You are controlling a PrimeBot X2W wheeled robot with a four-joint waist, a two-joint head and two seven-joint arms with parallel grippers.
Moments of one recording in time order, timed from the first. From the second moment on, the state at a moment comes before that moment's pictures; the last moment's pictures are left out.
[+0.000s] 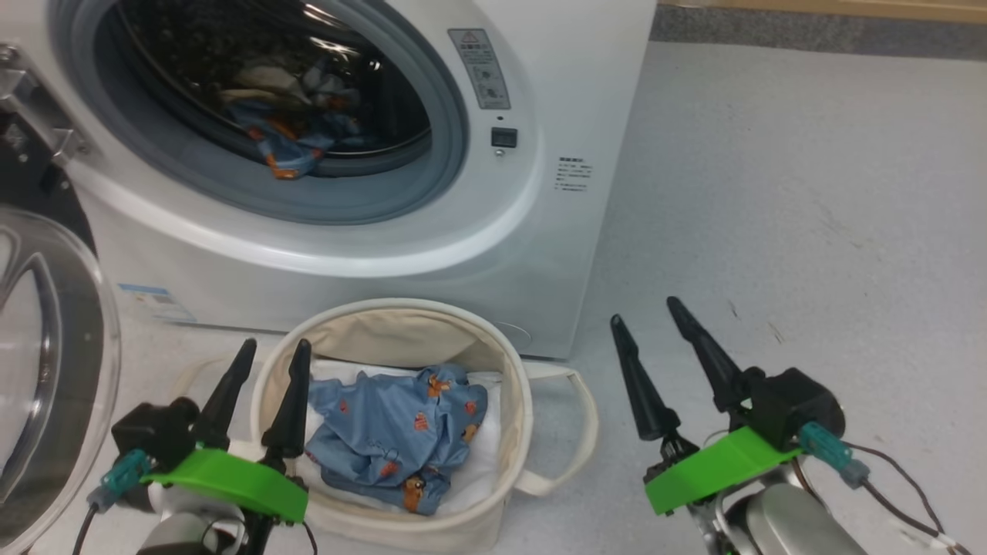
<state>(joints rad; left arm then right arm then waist) -0.28 0.24 -0.24 0.39 -0.53 -0.12 -0.25 -0.22 -0.16 0.43 0.13 0.33 0.12 -0.26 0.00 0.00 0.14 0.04</state>
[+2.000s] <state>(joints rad) -1.32 0.34 -0.15 1.14 -0.40 -0.11 -0.26 -0.27 -0.15 0.43 -0.16 0.13 0.12 -0.26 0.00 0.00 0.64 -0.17</state>
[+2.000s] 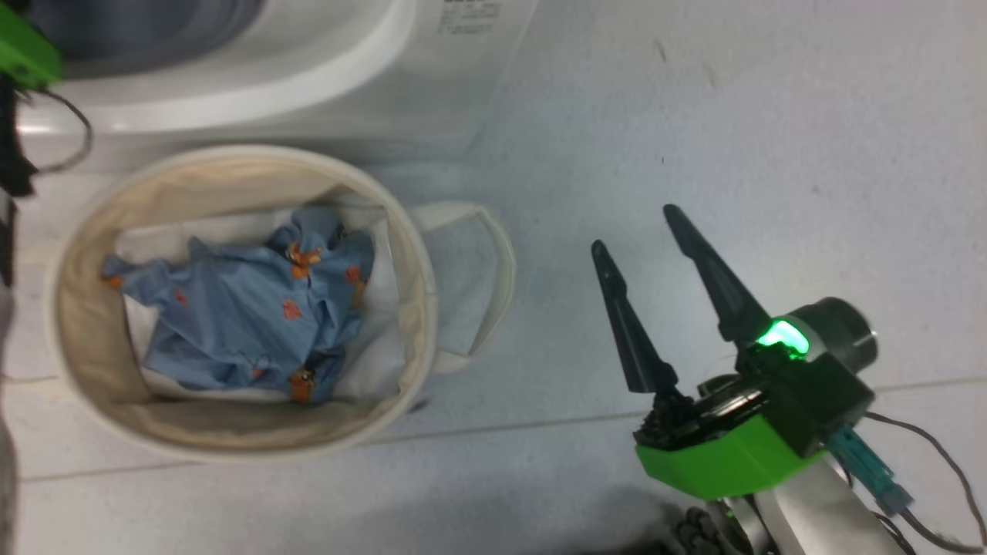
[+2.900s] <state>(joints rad) -1.50 0.40 -0.24 1.30 -0.30 0.08 -0.12 -0.22 -0.14 0.37 -0.23 0.10 0.12 -0.26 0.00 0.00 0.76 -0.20</state>
